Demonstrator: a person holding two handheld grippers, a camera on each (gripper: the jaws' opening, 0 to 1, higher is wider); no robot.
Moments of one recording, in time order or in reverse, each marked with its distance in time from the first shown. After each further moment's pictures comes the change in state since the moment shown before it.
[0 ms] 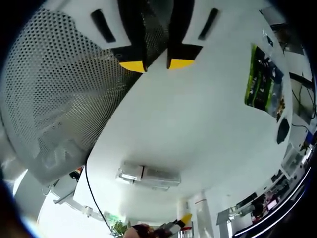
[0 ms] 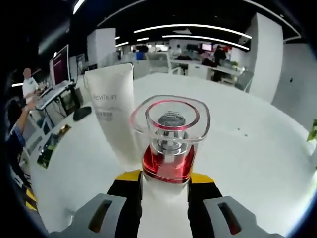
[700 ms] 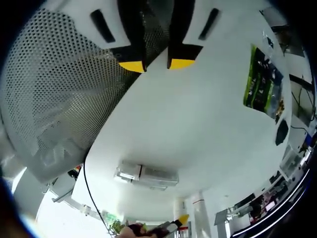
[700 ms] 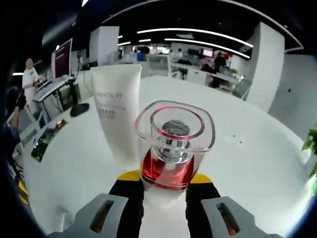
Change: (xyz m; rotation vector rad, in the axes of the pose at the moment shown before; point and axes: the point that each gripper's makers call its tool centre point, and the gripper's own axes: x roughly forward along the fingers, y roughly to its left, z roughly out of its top) left arm 0.000 0.002 0.000 -0.016 -0.004 0.009; right arm 0.003 -0.001 0.008 -0.068 -0.029 -0.061
